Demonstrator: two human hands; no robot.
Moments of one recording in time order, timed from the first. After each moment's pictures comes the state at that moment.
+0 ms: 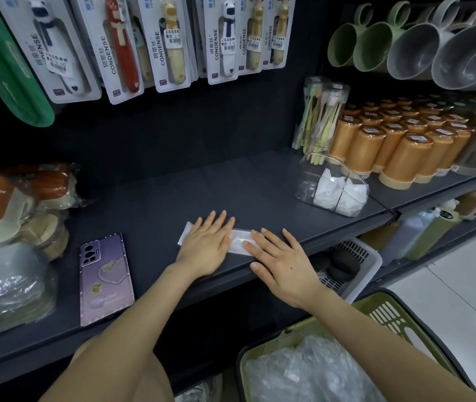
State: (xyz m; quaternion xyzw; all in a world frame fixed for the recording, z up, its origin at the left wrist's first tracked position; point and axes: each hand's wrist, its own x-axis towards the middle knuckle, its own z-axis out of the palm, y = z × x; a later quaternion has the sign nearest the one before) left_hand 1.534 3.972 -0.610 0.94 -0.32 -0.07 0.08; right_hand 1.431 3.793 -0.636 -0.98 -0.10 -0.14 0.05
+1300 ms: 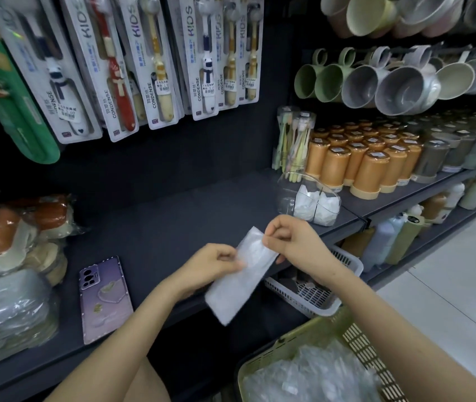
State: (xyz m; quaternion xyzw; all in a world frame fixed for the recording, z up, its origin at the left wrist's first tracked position) left_hand 1.488 3.976 -0.551 0.78 -0.27 -0.28 0.49; right_hand 1.402 3.791 -0.517 -0.83 0.07 -0.10 0.55
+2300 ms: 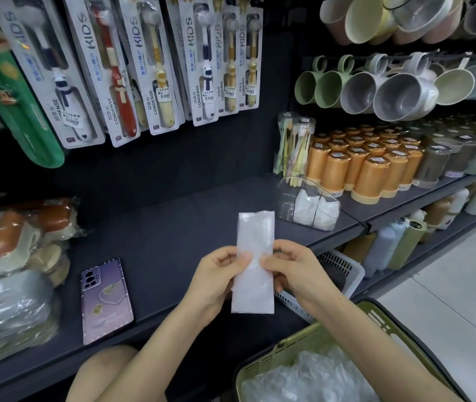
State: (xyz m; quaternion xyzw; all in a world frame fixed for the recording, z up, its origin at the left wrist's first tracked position) left_hand 1.434 3.956 -0.538 0.60 -0.09 -0.24 0.75; right_hand 1.375 3.812 -0.531 -0.65 0.12 -0.07 0.74
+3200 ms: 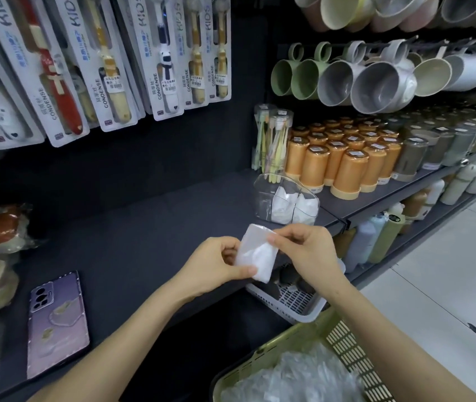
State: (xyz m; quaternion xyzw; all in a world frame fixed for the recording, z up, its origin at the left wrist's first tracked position) left_hand 1.473 3.914 -0.534 0.78 -0.33 -0.19 0.50; right_hand 1.383 3.747 -0.525 -0.79 0.10 -0.24 0.55
